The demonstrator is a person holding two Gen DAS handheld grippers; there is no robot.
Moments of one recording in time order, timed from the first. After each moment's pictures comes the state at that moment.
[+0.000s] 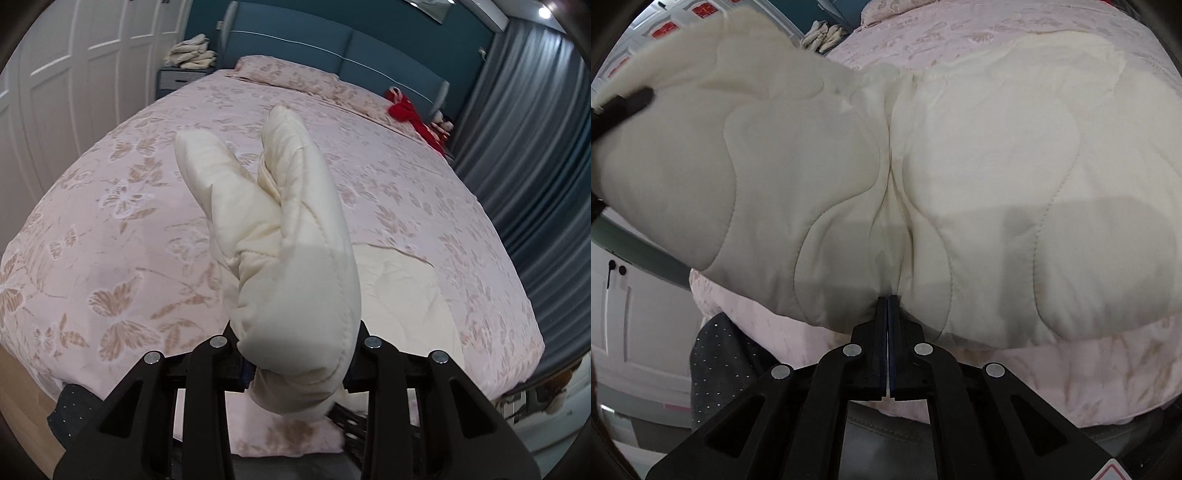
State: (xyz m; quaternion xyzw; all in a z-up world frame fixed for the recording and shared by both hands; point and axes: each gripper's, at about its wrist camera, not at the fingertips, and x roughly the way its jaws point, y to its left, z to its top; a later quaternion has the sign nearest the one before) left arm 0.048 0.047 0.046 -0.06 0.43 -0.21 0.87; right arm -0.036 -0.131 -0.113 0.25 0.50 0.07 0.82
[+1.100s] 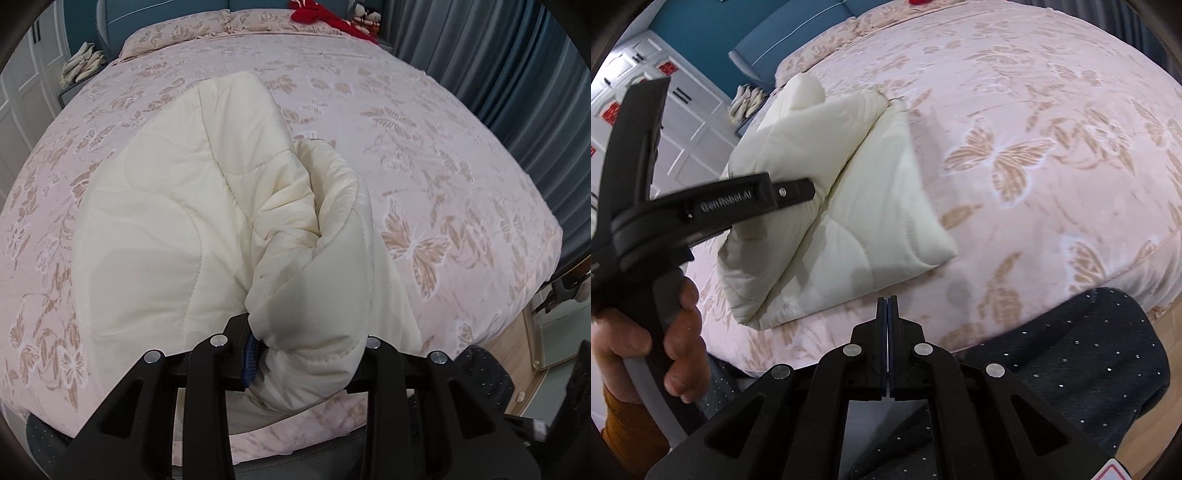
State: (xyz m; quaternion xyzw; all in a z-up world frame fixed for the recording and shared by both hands) left arm -0.004 -0.197 -0.040 0.12 0.50 -0.29 0.81; right arm -0.155 -0.295 -0.063 0.31 0.46 -0.08 0.83
